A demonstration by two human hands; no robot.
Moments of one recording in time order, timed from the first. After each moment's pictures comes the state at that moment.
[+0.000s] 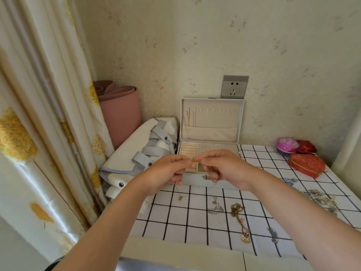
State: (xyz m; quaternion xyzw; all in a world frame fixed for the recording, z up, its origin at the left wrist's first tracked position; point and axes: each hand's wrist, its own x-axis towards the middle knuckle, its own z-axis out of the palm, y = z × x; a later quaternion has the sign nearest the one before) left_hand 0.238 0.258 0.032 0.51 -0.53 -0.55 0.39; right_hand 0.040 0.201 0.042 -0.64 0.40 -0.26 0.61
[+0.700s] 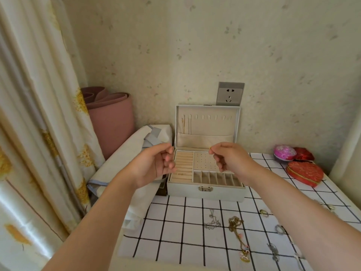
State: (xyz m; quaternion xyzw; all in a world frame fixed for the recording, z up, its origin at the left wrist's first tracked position) left_hand 0.263 0.221 0.052 0.37 -0.42 -0.65 0.50; right_hand 0.025 0.157 0.054 -0.62 0.46 -0.36 0.52
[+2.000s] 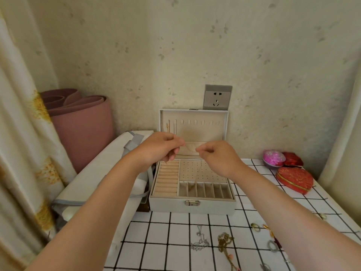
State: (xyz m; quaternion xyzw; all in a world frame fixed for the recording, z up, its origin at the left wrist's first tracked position) left_hand 0.226 0.149 0.085 0.55 -0.62 -0.41 0.38; right_hand 0.025 0.110 0.051 -0.73 0.52 -0.31 0.30
